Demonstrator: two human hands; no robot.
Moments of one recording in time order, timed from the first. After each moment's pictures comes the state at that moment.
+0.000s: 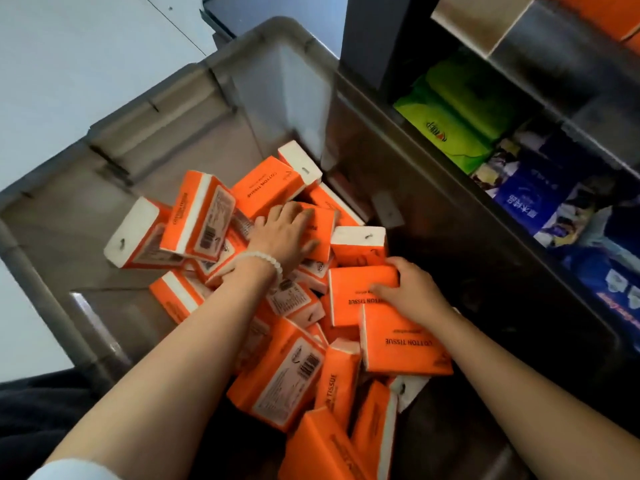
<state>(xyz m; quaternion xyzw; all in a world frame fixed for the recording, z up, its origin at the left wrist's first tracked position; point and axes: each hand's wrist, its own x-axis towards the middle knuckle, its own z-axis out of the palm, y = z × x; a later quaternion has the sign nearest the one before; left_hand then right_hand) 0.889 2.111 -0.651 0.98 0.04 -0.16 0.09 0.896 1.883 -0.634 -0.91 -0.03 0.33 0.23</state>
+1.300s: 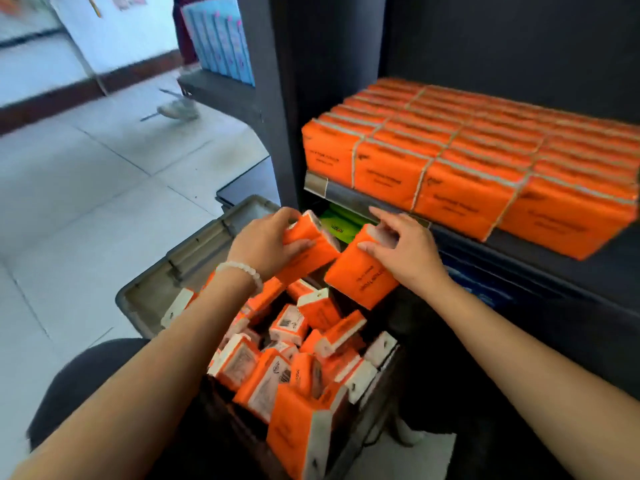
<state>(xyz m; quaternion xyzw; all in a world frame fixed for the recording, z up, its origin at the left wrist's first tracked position) 0.841 2.037 -0.379 0.98 -0.02 0.06 0.18 0.862 1.811 -0.388 -0.89 -0.13 -0.05 0.43</state>
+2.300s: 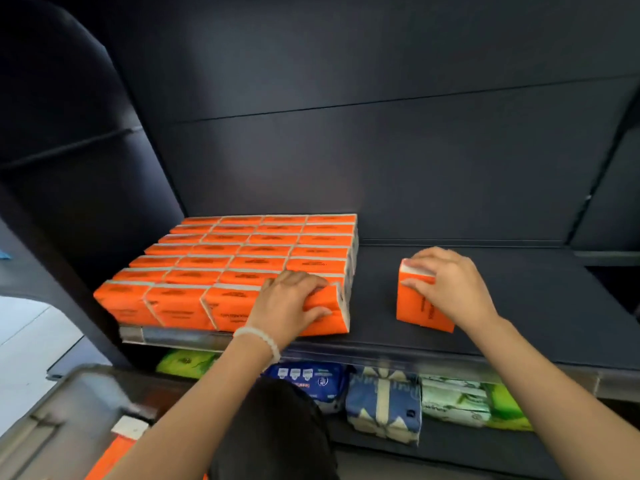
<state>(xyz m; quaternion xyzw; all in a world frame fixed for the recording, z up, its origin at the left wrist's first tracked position) 0.879 1.732 -0.308 0.92 -0.35 0.13 0.15 0.809 1.468 -0.317 -0.94 0.03 -0.28 0.21</state>
